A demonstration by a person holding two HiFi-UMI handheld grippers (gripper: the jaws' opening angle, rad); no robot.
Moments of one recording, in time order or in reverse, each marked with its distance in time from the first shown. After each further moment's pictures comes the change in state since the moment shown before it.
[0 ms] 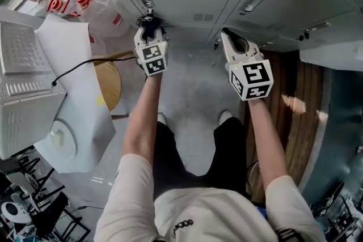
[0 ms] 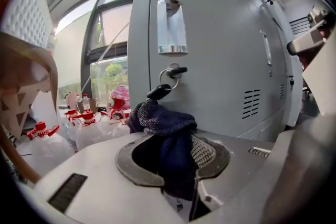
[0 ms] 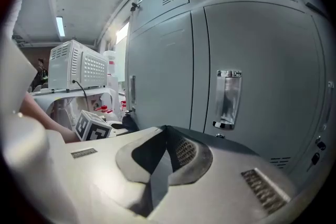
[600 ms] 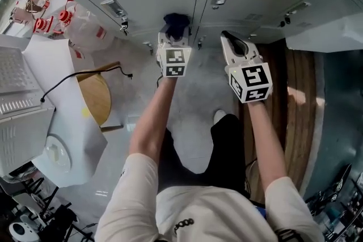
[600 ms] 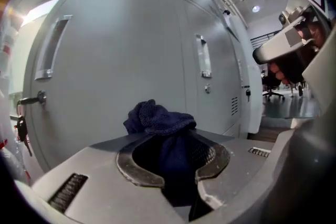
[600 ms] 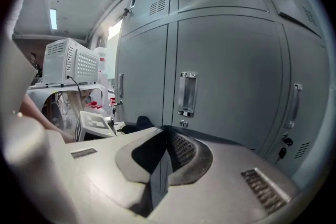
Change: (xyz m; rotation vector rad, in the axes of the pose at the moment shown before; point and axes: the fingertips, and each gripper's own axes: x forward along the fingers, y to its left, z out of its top) left arm 0.003 -0.192 0.047 0.124 -0.164 -0.357; right arm -0.057 -0.051 -0.022 -0.004 0.014 -0.126
